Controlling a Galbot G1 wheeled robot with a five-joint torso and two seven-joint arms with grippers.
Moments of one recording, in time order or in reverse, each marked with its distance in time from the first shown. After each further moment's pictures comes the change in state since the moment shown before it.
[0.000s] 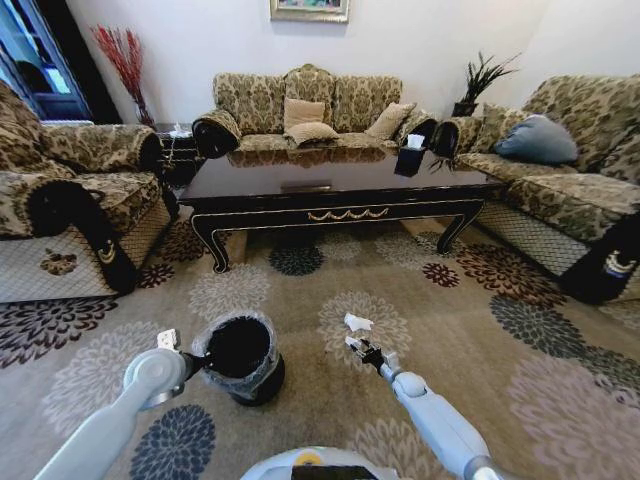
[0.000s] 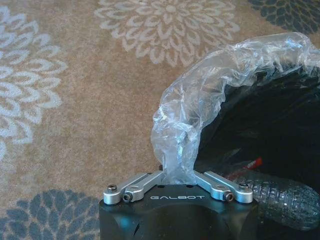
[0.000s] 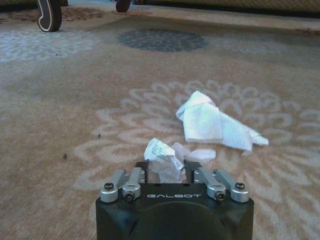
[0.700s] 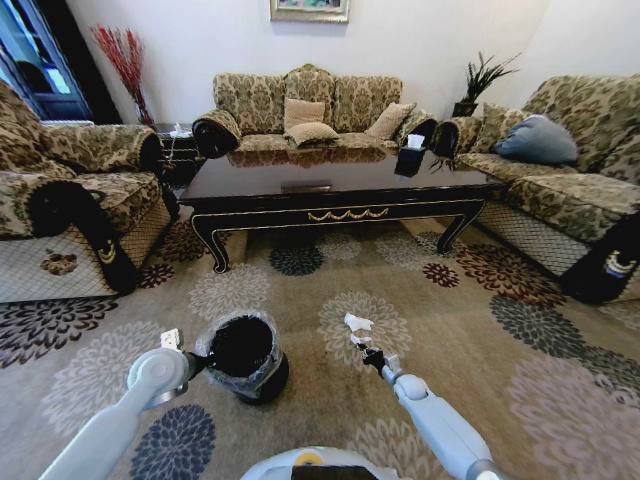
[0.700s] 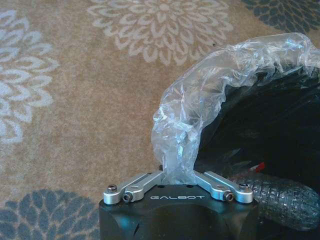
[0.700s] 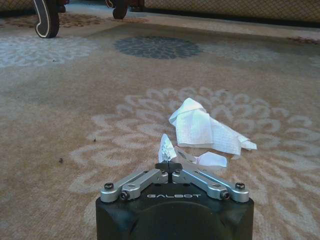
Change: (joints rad) left arm -0.011 -0.018 0.015 -0.001 0.004 0.000 0.005; right arm -0.034 -0.030 0.009 0.056 0.015 0.012 0.017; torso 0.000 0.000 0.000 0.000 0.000
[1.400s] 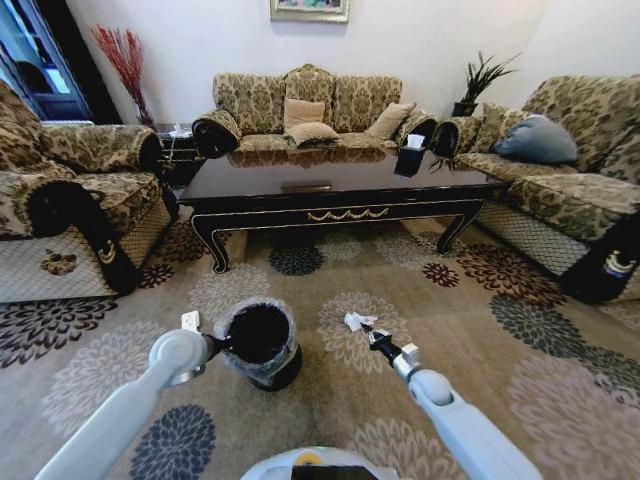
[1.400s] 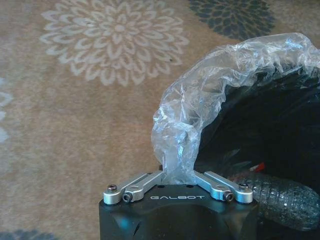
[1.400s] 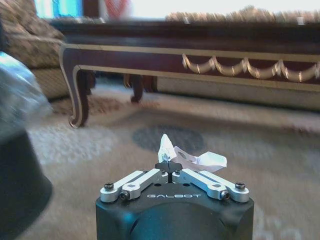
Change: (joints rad) left arm -0.233 0.012 0.198 0.010 -0.054 0.000 -0.064; right arm -0.274 -0.190 0.152 0.648 0.106 -0.034 0.035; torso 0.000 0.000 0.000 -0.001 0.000
